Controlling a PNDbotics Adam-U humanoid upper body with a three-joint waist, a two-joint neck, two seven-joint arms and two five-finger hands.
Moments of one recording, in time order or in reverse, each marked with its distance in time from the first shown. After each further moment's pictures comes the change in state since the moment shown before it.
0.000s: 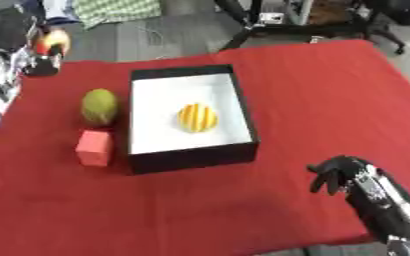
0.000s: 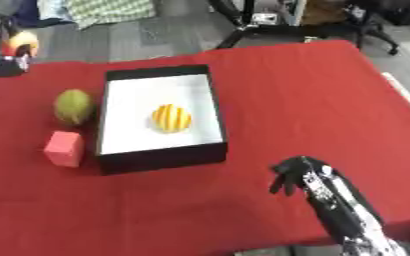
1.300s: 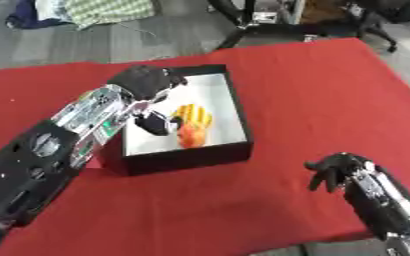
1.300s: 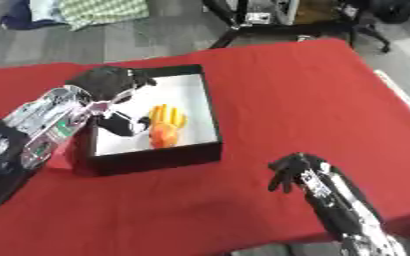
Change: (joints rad) left arm 0.034 -0.208 -0.210 0.044 -0.149 -0.178 -0.301; right arm -0.017 0.000 0.001 0.000 -0.007 0.004 0.006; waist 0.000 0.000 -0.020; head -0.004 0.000
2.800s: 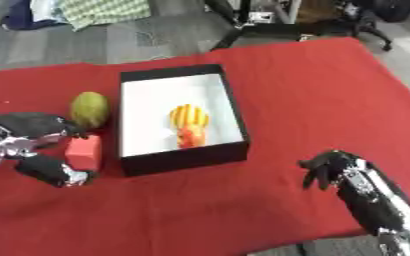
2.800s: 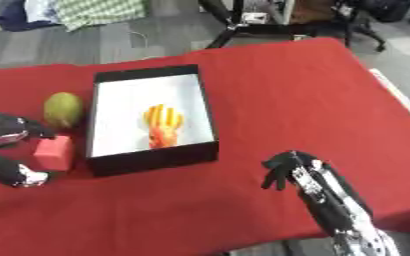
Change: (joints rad) left arm 0.329 0.343 0.110 -0.239 0.106 0.027 -0.351; right arm 0.010 -0.002 -0.007 0.000 0.008 -0.007 -0.009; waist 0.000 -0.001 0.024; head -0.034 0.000
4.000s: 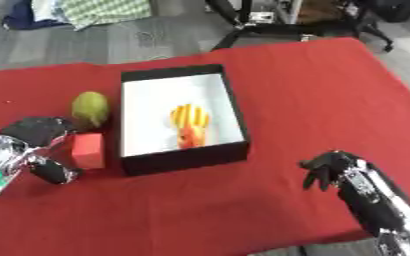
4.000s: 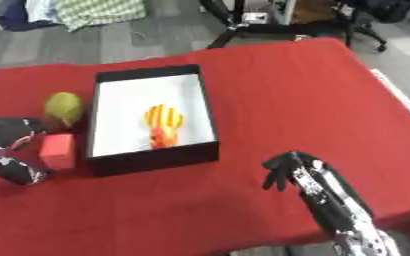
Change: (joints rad) left arm -0.007 -0.085 -0.010 0.208 -0.166 0.005 0.295; right arm 0.000 0.000 0.000 0.000 0.000 0.001 0.001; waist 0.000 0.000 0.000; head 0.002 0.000
